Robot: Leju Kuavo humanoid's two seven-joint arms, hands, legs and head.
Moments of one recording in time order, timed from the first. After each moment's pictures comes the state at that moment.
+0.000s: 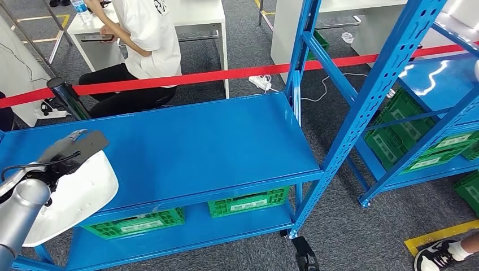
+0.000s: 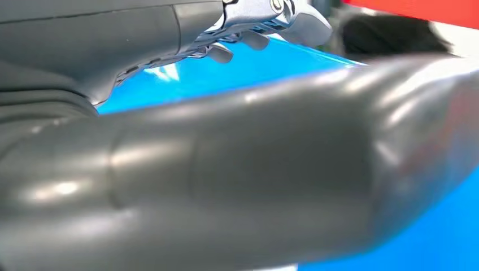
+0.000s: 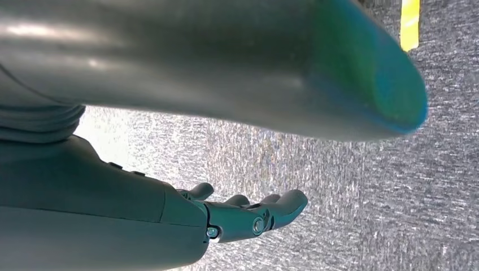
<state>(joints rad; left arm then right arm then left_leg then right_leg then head) -1.05 0.03 -0.57 -0.30 -0.58 -0.14 -0.08 -0.05 0.09 -0.70 -0.17 0.65 0.14 0.14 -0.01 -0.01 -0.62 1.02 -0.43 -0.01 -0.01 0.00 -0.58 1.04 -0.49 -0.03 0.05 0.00</state>
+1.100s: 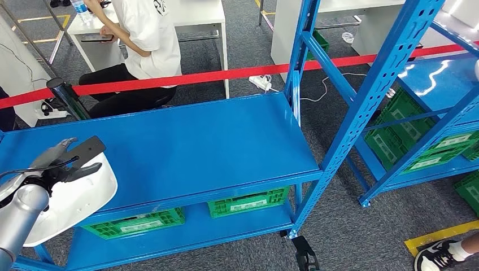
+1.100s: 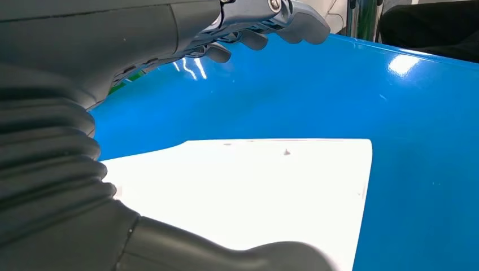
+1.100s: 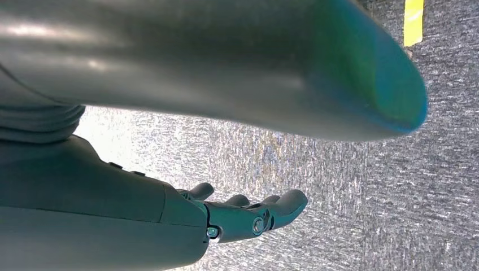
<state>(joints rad) -1.04 0.05 -0.57 -0.27 -0.66 -0.07 0.05 -0.06 0.09 -0.70 -0.17 0.66 0.14 0.16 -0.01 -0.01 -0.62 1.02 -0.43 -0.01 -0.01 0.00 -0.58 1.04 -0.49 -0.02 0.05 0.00</state>
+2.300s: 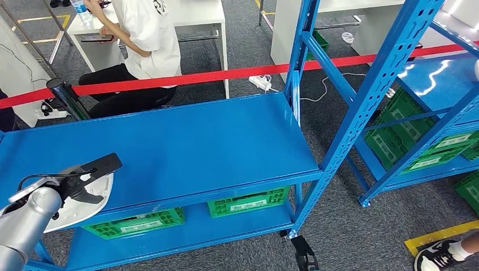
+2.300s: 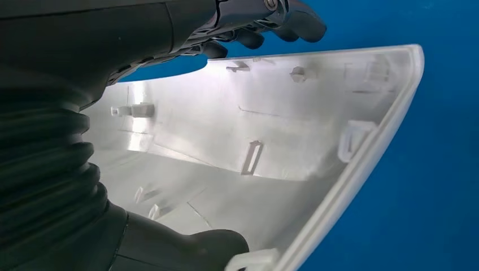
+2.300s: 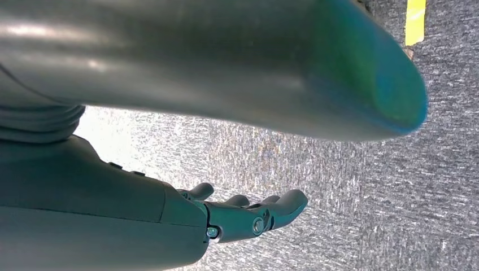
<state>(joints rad) -1.03 0.01 -0.58 -0.24 -0.69 -0.31 0.19 -0.06 0.09 -0.70 -0.17 0.68 0.14 0.16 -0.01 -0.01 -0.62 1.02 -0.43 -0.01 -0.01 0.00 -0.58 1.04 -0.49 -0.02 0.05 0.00</state>
